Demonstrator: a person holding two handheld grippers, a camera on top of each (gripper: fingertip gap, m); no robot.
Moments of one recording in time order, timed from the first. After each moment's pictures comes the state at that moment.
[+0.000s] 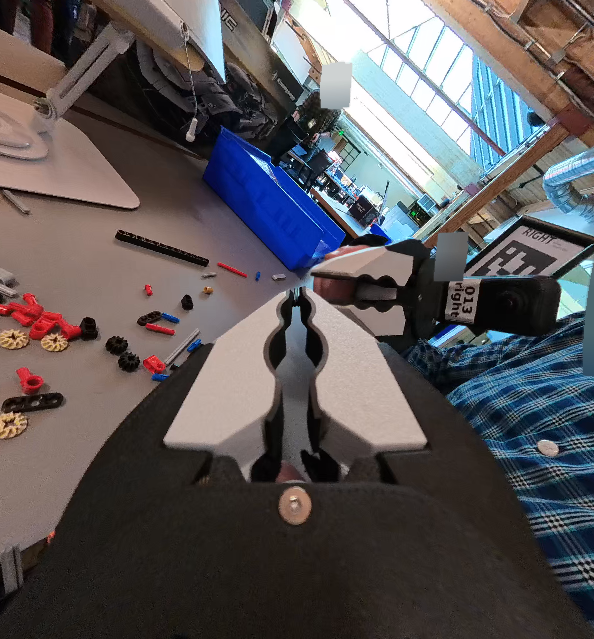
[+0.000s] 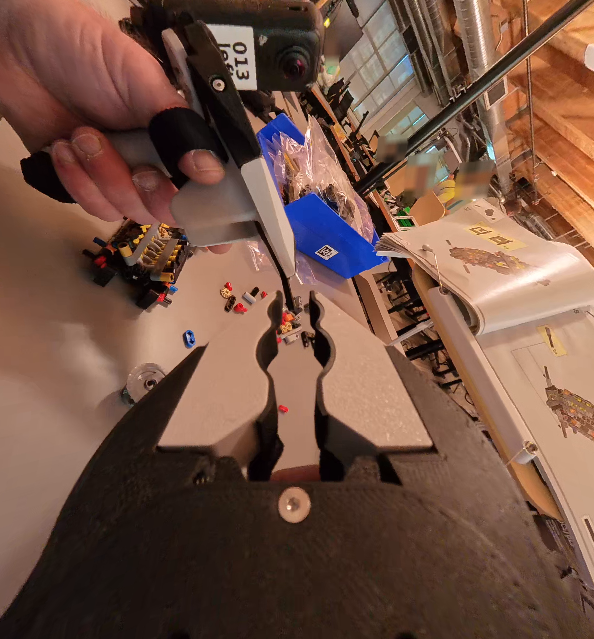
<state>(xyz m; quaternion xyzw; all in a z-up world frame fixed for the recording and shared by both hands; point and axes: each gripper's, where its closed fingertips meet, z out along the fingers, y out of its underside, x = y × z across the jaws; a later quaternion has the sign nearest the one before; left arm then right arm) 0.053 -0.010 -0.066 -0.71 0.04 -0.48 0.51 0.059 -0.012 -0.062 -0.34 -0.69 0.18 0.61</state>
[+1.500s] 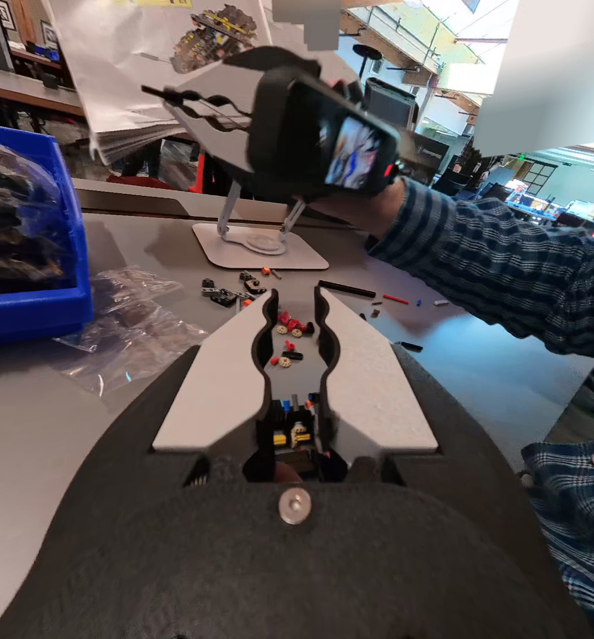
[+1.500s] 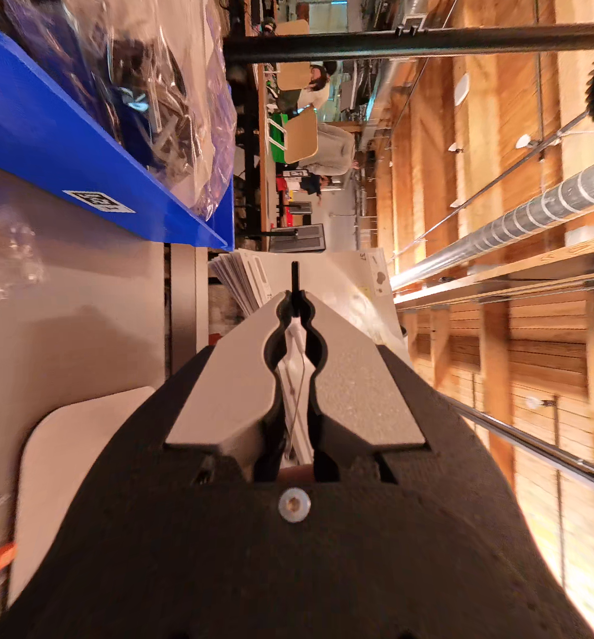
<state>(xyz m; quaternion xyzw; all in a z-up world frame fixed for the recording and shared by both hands) -0.082 -0.048 -0.069 -0.72 0.01 -0.19 0.66 -0.178 0.142 -0.007 -0.24 -0.66 -0.22 0.67</state>
